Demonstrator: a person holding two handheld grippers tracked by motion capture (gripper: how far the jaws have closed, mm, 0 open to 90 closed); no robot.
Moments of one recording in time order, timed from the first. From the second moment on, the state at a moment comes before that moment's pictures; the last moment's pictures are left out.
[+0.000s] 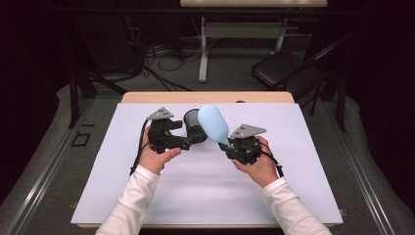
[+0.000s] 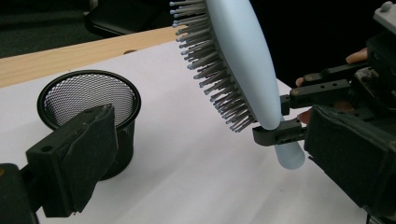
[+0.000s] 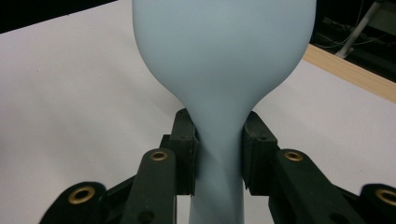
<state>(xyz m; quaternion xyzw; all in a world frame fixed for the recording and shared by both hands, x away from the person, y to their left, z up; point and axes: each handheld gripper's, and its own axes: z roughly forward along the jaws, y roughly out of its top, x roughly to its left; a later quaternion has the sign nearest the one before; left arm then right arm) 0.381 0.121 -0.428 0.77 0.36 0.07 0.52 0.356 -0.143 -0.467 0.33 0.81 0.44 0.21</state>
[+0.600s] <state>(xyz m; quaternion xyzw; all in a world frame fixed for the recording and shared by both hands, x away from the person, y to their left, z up) 0.392 0.104 -0.425 0.77 0.36 0.05 0.52 0.351 -0.136 -0.473 0.33 0.81 0.45 0.21</state>
